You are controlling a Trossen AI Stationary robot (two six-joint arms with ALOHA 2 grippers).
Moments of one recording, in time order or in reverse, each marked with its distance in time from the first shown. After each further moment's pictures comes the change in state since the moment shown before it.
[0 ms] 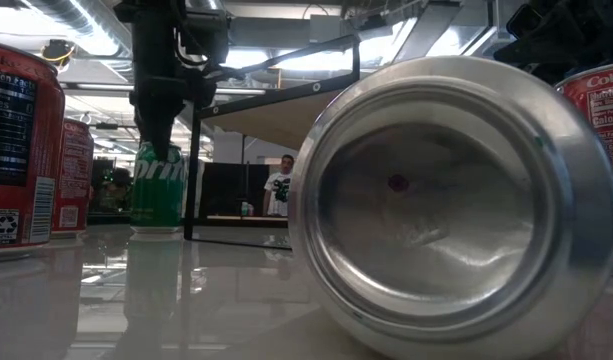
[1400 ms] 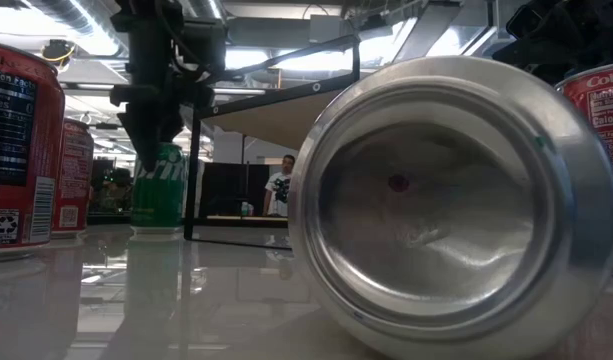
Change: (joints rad) left arm -0.001 -0.002 -0.063 0.070 0.031 0.279; right arm 0.000 0.000 0.000 0.000 0.002 0.000
